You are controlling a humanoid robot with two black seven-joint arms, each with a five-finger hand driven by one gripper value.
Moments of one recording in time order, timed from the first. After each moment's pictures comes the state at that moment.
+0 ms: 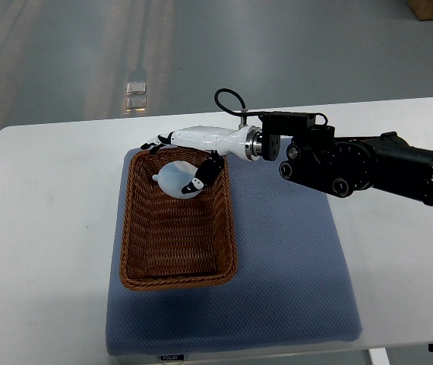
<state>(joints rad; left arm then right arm) -0.10 0.00 -0.11 -0.07 0.07 -0.04 -0.04 1.24 -0.06 -0.11 0.75 -1.03 0.03 0.44</state>
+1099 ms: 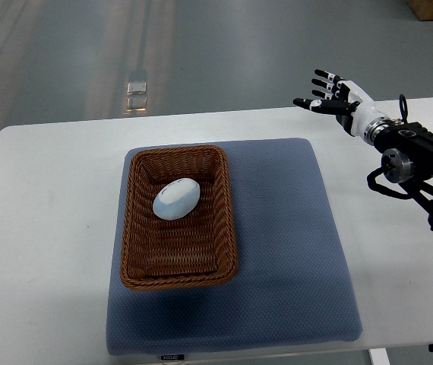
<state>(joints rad) -0.11 0.00 -0.11 -0.08 0.08 -0.04 -0.04 0.84 -0.33 0.56 0.76 -0.29 -0.07 0.14</state>
